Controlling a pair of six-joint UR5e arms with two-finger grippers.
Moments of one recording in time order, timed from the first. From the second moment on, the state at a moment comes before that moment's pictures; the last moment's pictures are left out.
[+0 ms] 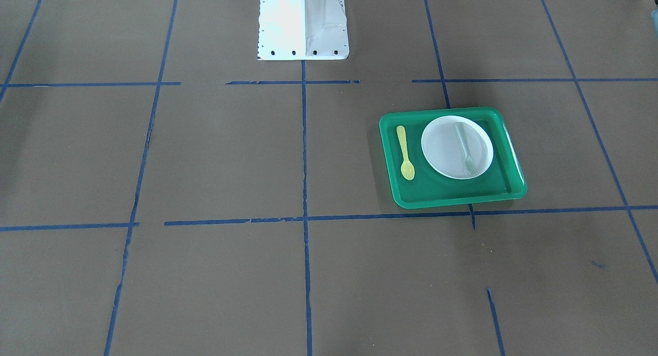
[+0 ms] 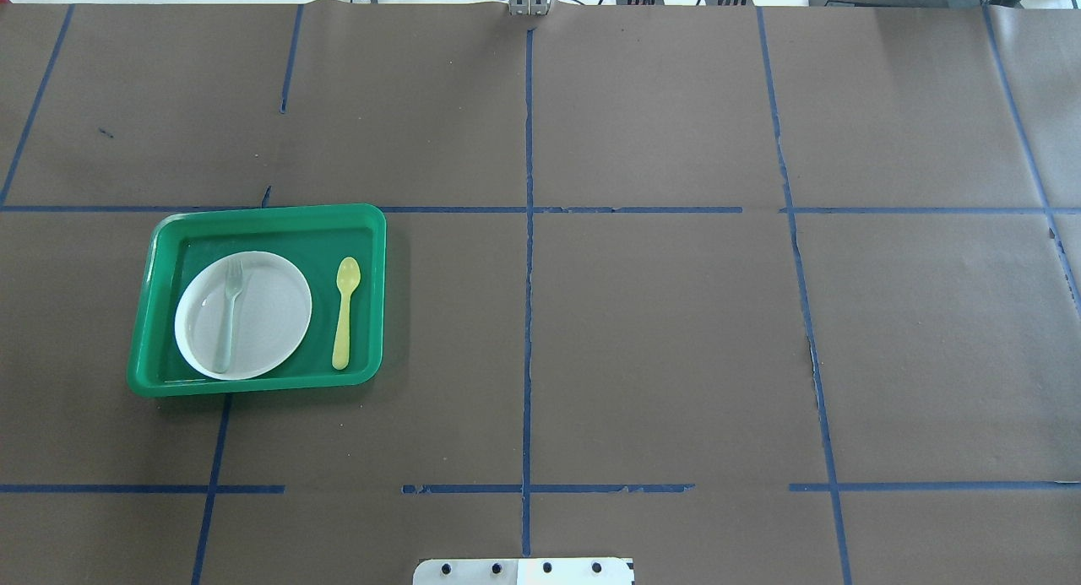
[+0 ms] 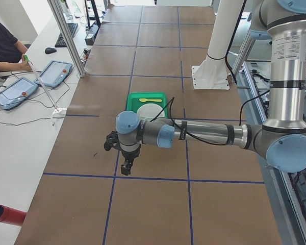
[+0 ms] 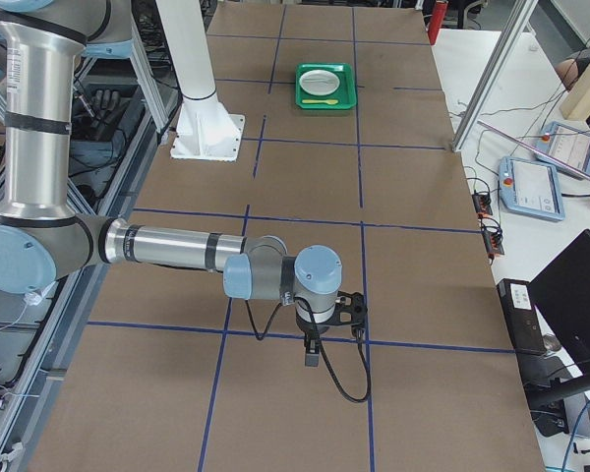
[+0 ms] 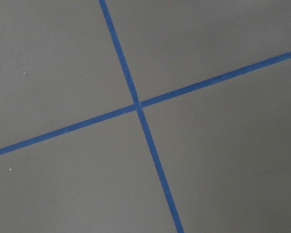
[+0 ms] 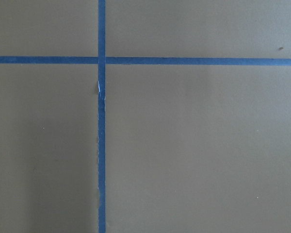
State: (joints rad) left arm -1.49 -1.50 -1.66 -1.69 -2.32 0.05; right arm 1.58 -1.70 1.64 -1.50 2.28 0.01
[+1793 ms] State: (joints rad) left arm -1.61 -1.47 -1.65 -1.70 -2.34 -0.08; right arm 1.58 -1.70 1.64 -1.50 2.28 0.01
